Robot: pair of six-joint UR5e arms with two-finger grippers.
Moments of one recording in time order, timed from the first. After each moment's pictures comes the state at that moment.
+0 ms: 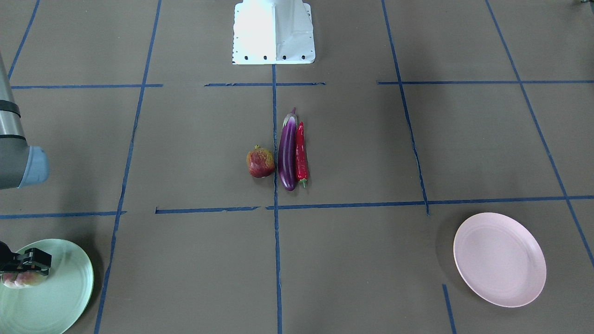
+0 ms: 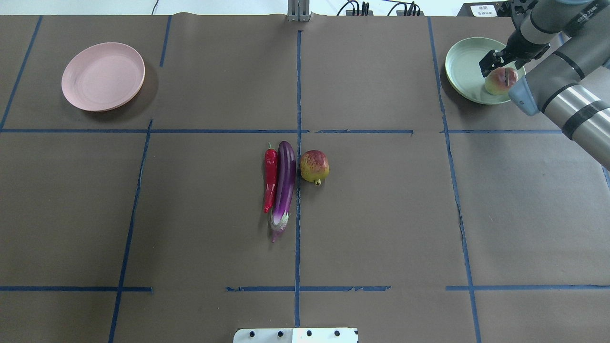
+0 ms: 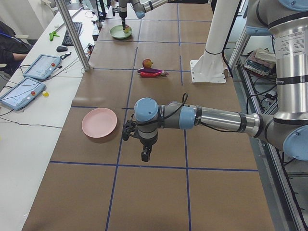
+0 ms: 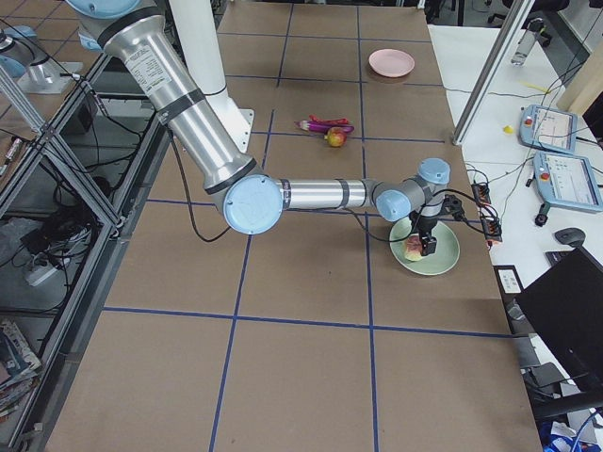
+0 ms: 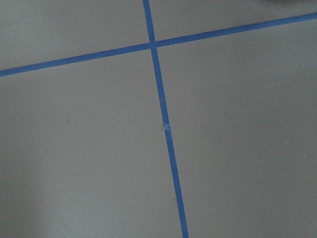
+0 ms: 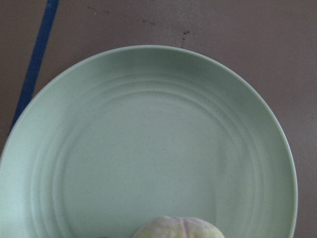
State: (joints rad) left arm -1.55 -1.40 -1.89 -1.46 -2.33 0.14; right arm 1.15 -0.96 0.97 -1.11 2.11 0.43
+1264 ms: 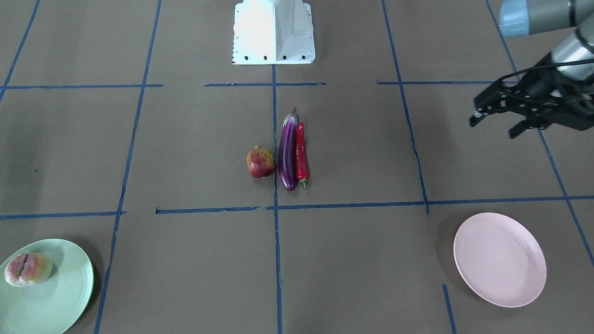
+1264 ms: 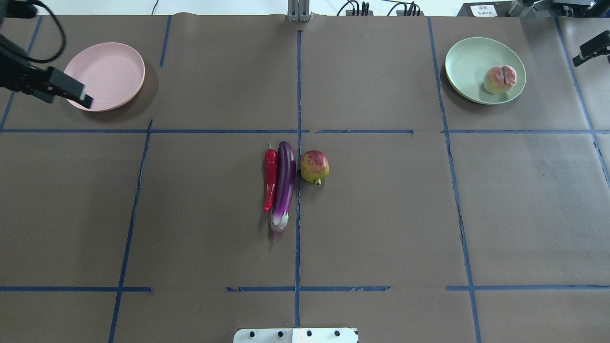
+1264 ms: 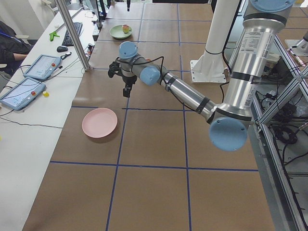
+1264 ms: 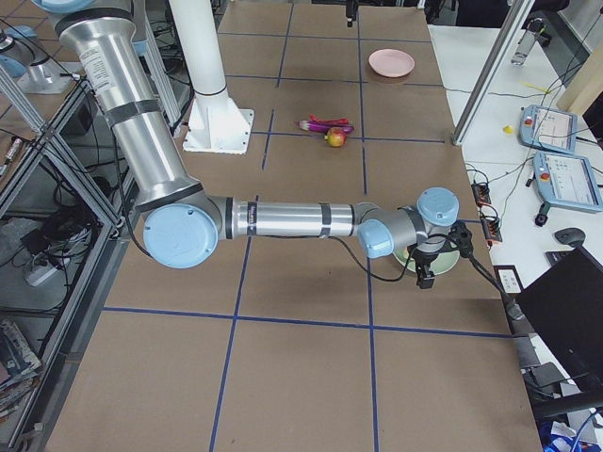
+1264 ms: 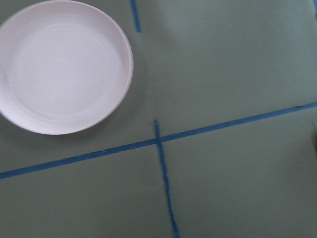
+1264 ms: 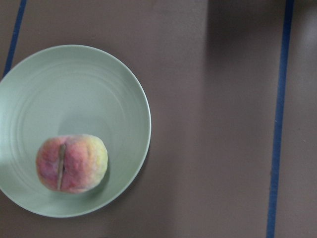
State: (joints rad) left arm -1.07 -1.87 -1.93 -1.64 -2.36 -0.63; right arm 1.44 -1.22 1.21 -1.23 2.36 0.21
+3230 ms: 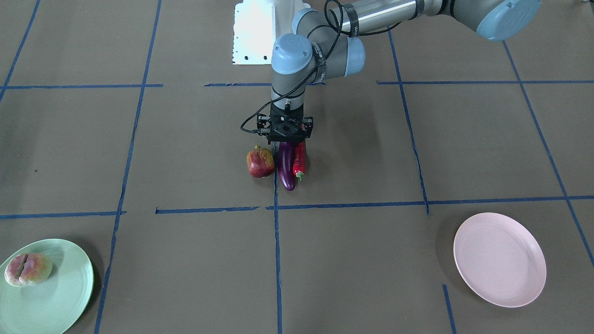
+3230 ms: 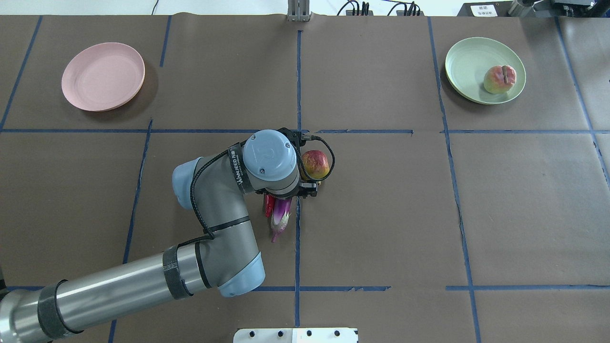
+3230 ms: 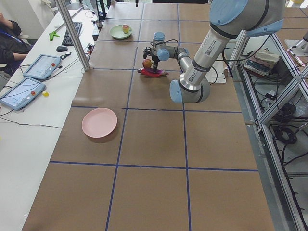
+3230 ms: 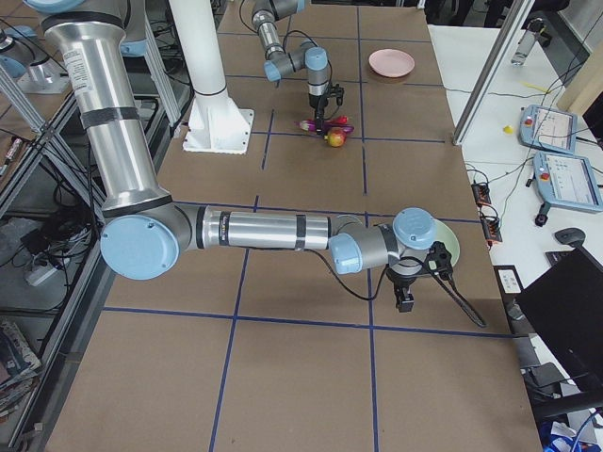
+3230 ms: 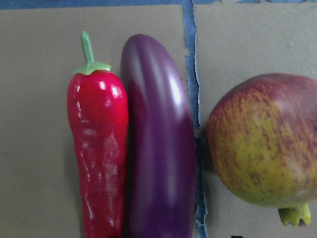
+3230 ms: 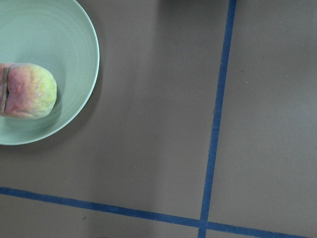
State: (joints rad) left arm -0.43 -2.38 -1.45 -1.74 -1.79 -1.23; right arm 1.48 -1.33 1.30 -1.29 2.36 0.12
